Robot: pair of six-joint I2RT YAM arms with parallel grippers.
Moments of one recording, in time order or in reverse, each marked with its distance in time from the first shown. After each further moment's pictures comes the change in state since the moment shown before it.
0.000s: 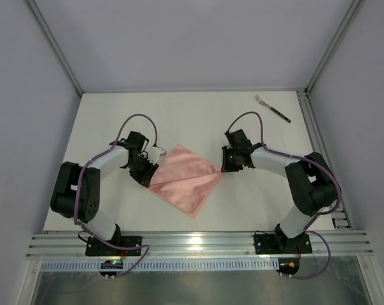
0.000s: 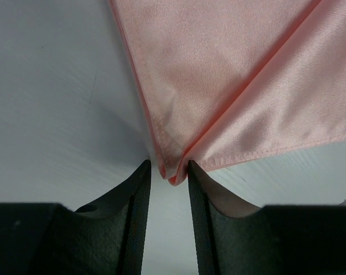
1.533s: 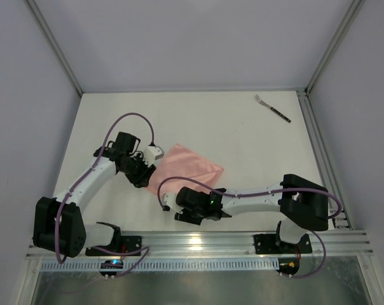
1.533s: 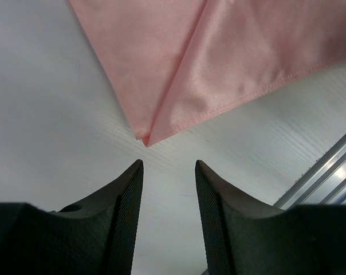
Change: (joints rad) left arm 0.000 -0.315 -0.037 -0.114 0.098 0.121; right arm 0.812 -0.027 -0.020 0.018 0.160 -0.617
